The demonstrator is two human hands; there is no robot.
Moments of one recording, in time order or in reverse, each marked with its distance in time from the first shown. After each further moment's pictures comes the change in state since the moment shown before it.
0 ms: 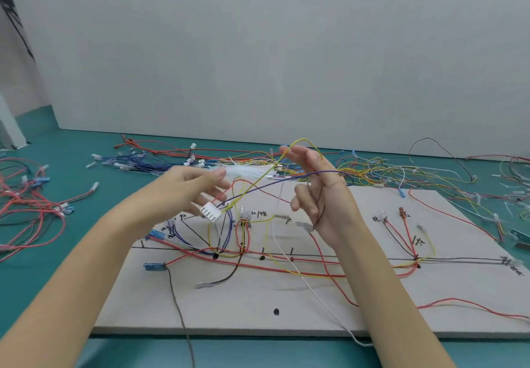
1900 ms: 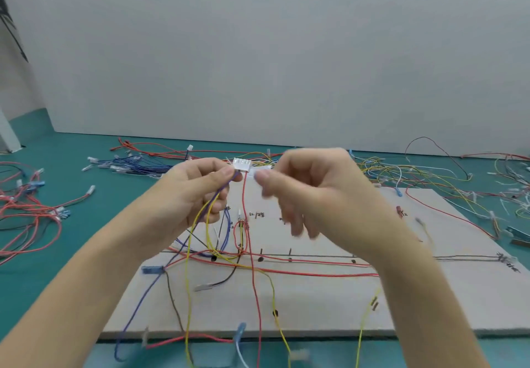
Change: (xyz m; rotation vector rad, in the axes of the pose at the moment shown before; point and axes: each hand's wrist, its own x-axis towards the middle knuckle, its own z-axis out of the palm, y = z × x) left_hand -0.025 0.023 0.021 -0.598 -0.121 0.188; right_hand -0.050 -0.068 0.054 -0.756 -0.160 -0.081
